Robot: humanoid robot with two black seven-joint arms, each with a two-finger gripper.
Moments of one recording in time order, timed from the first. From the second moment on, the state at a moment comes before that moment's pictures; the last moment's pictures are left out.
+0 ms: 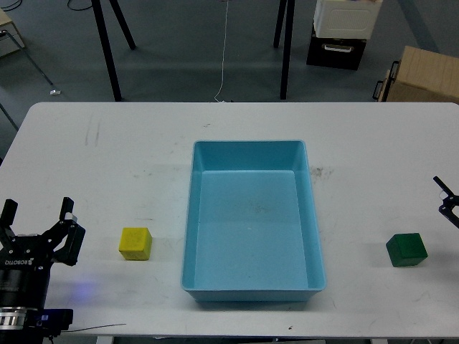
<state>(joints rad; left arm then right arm) 0.47 0.00 -1.55 -1.70 -0.36 -0.49 0.14 -0.31 -0.77 1.51 1.62 0.15 0.38 -0.06</state>
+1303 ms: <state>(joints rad) 0.42 -0.01 -1.54 -1.67 -0.28 -0.49 0.14 1.36 -0.91 -0.42 1.58 -0.85 0.47 -0.44</state>
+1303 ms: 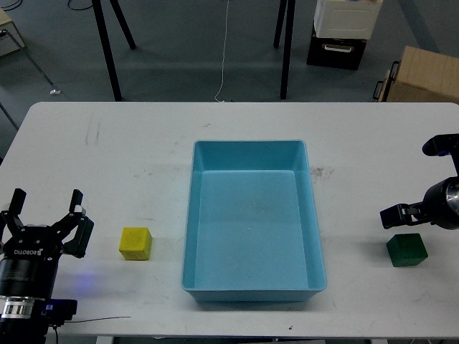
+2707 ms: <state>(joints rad) 0.41 -0.01 -1.51 -1.63 -0.28 -0.49 0.13 1.56 -0.40 -0.26 1.34 -0.68 0.38 -0.47</state>
